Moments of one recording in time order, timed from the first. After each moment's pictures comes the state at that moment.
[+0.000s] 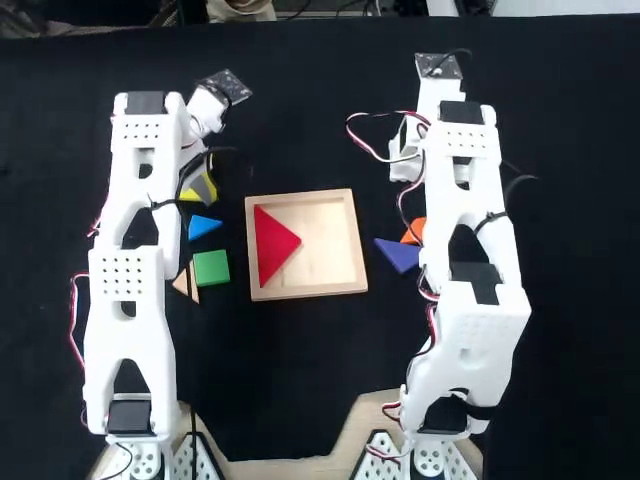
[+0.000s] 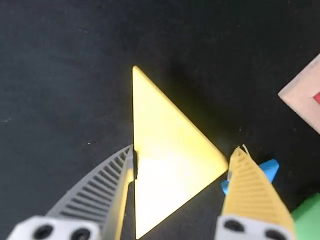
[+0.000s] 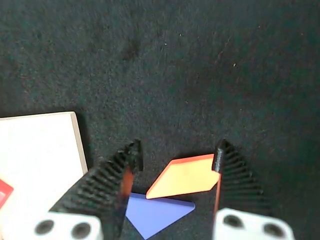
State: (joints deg) left arm -6.2 58.8 -62.9 90.8 -48.0; right arm 2.5 27.3 -17.5 74.8 1.9
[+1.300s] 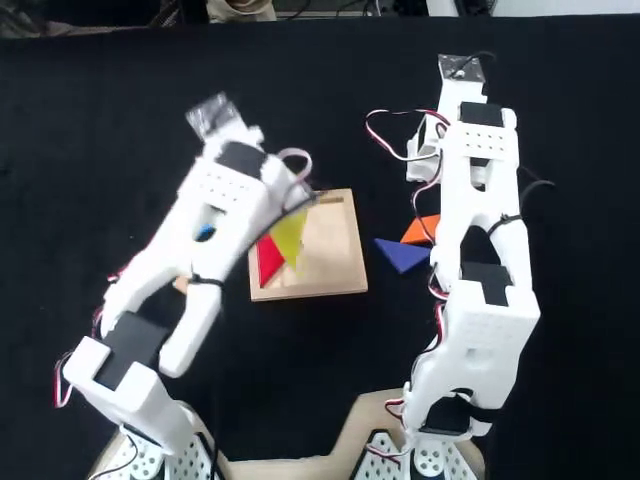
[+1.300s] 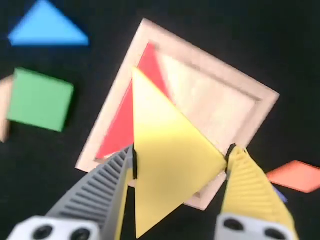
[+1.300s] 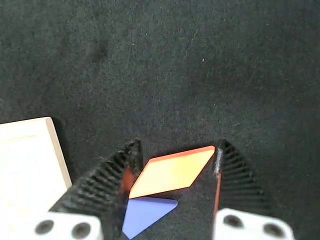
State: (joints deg) left arm 19.8 7.8 4.6 71.5 57.9; right arm 6.2 27.3 -17.5 74.8 1.9
